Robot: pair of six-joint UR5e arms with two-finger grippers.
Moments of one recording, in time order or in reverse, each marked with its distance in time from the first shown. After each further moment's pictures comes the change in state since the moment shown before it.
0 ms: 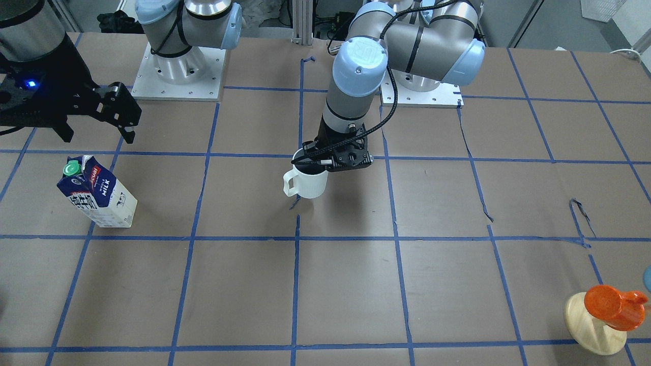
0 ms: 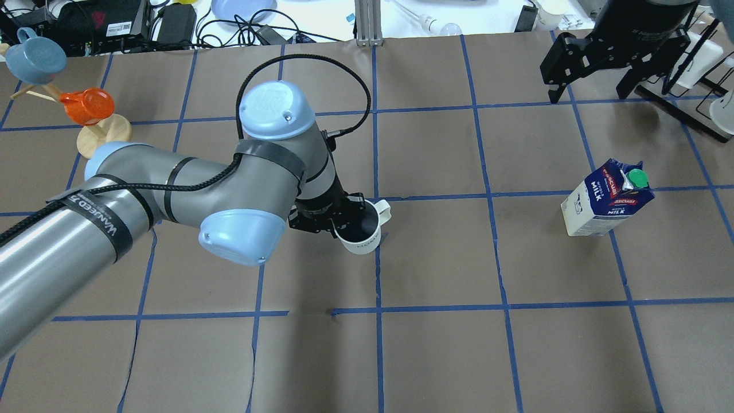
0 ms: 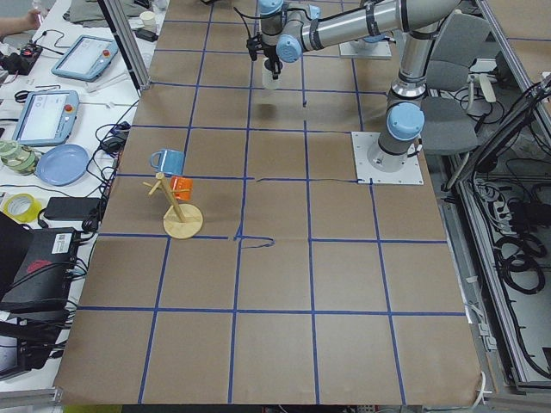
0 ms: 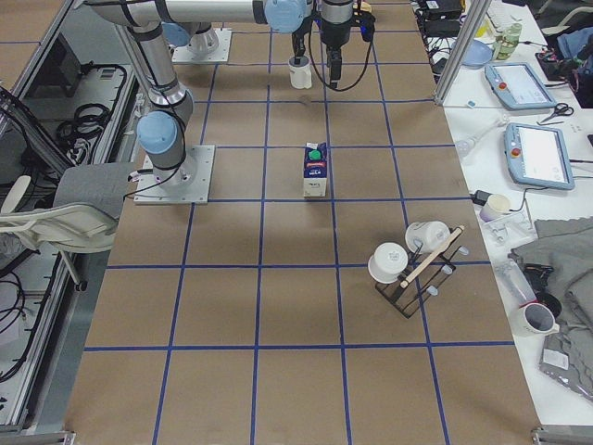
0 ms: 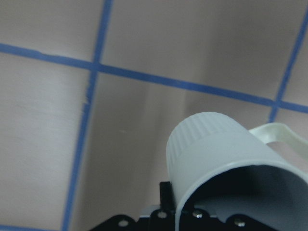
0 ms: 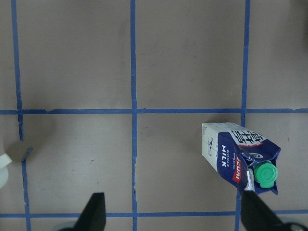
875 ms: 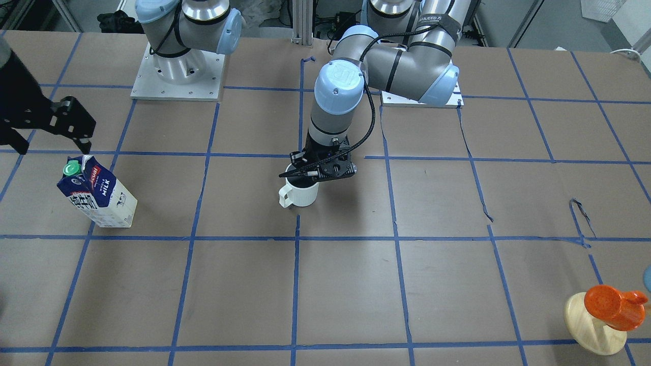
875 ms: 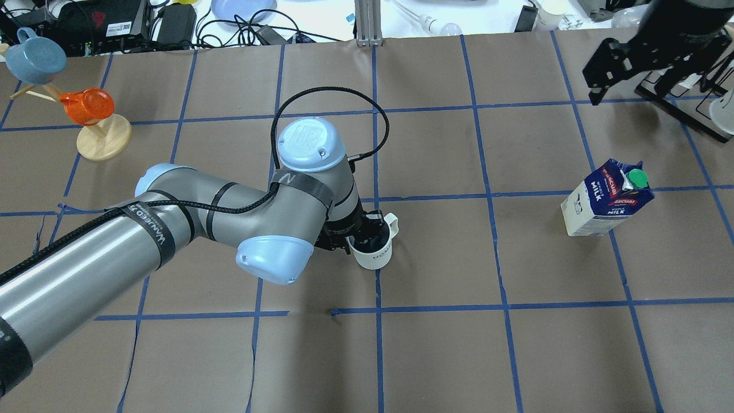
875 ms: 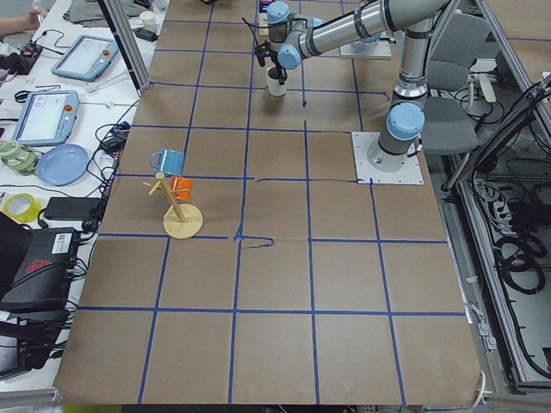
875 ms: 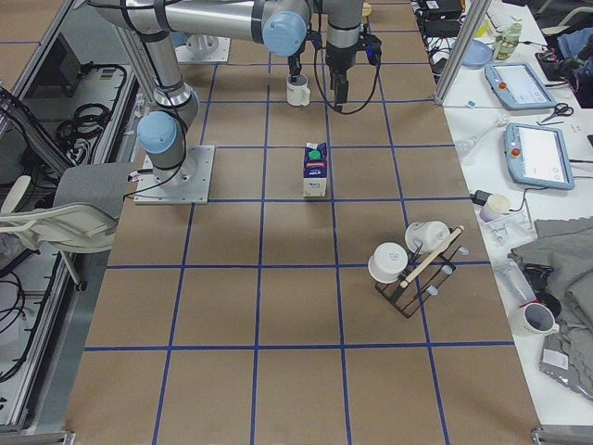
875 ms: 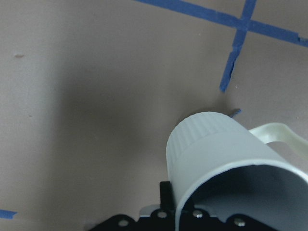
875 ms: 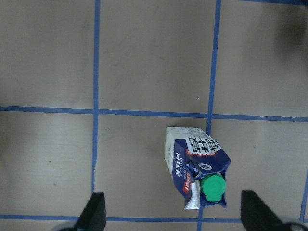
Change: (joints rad) left arm -0.033 -0.070 -0.033 0.118 -0.001 -0.047; right arm -0.164 0.014 0.047 -0.031 -0.026 -0.228
